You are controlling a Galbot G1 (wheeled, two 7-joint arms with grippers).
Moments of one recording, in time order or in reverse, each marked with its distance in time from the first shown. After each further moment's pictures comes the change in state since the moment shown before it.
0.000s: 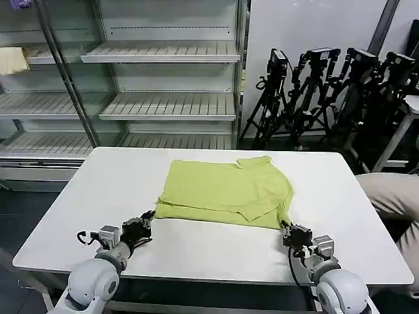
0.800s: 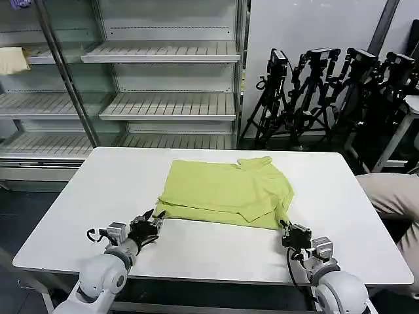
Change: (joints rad) left arm -0.040 -0.019 0.062 0.063 -0.032 0.014 -0.011; right arm -0.008 0.011 -0.009 0.012 -0.031 0.009 -0.006
